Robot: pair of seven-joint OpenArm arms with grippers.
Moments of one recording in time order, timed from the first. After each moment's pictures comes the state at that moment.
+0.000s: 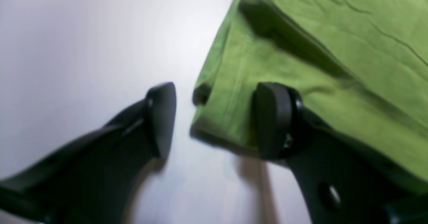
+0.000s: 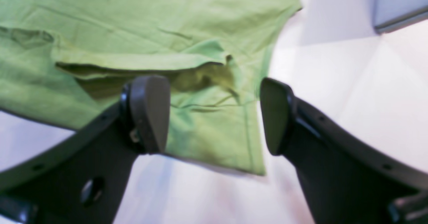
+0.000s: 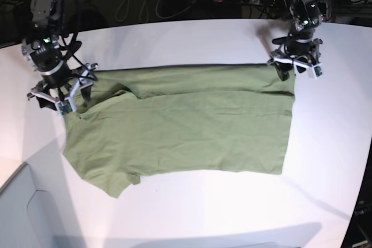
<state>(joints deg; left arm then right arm) 22.6 -5.2 -25.1 95.5 -22.3 -5.5 28.7 -16.0 14.1 14.4 113.5 3.7 27.0 -45.9</state>
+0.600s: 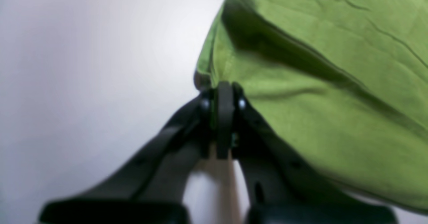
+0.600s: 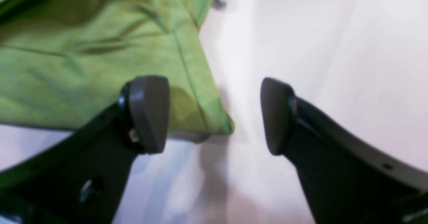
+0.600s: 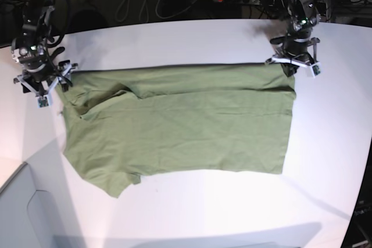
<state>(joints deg) 22.5 -4.0 -25.2 95.2 -22.5 -5.5 28.7 -13.1 14.7 23.0 95.7 3.8 27.0 -44.9</state>
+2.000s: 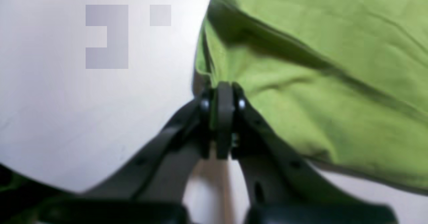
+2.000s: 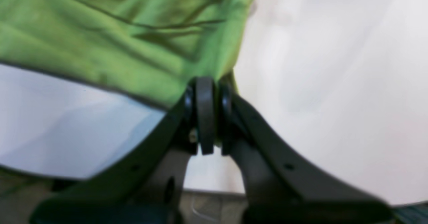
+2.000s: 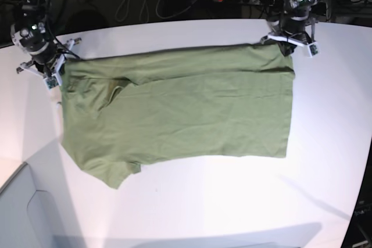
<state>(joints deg) 35.1 -1.7 -25.3 106.0 -22.4 -5.3 30.6 -23.4 17.1 21.3 106.3 3.9 33.1 -45.5</state>
